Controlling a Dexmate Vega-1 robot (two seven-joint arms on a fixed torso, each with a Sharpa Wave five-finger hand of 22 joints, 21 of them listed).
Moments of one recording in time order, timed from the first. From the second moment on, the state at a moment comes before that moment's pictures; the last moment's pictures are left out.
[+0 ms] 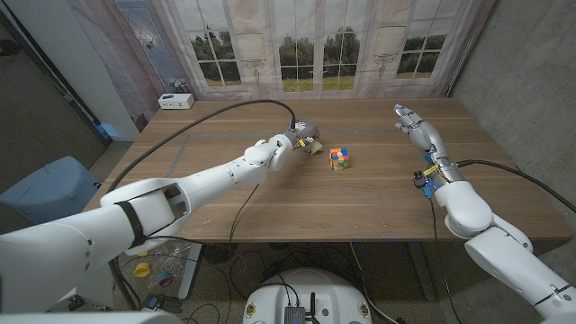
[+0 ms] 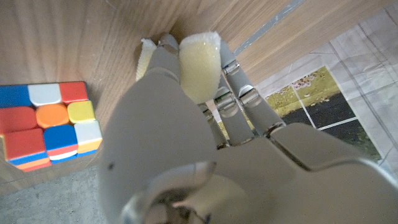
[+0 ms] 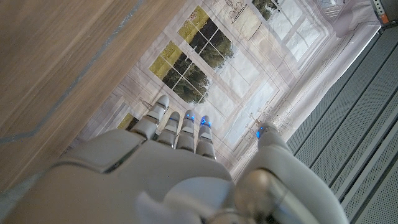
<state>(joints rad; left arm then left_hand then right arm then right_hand) 0.28 0.37 1.14 -1.16 0.75 0.24 0.14 1.34 0.06 0.12 -0.15 0.26 1.00 -0.12 0.31 0.22 0.92 -0.18 0.34 0.25 1.19 -0.17 0.25 0.18 0.85 -0.11 0.64 0.23 -1.38 -0.71 -0.08 -2.01 0.23 0.16 -0.31 0.23 0.10 0.30 -0.05 0.19 0.18 -0.02 0.19 0.17 0.18 0.06 0.20 0.19 0.09 0.05 0.19 0.18 0.21 0.03 0.19 0.17</state>
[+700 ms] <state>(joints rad) 0.36 0.43 1.04 -1.32 0.73 0.32 0.24 1.34 0.06 0.12 -0.15 0.23 1.00 -0.12 0.31 0.22 0.93 -0.18 0.33 0.25 1.20 -0.17 0.25 0.19 0.84 -0.10 0.67 0.23 -1.33 -0.72 -0.12 -1.98 0.25 0.14 -0.30 0.23 0.10 0.31 -0.06 0.19 0.18 -0.02 0.19 0.17 0.18 0.06 0.20 0.19 0.09 0.05 0.19 0.18 0.21 0.03 0.19 0.17</state>
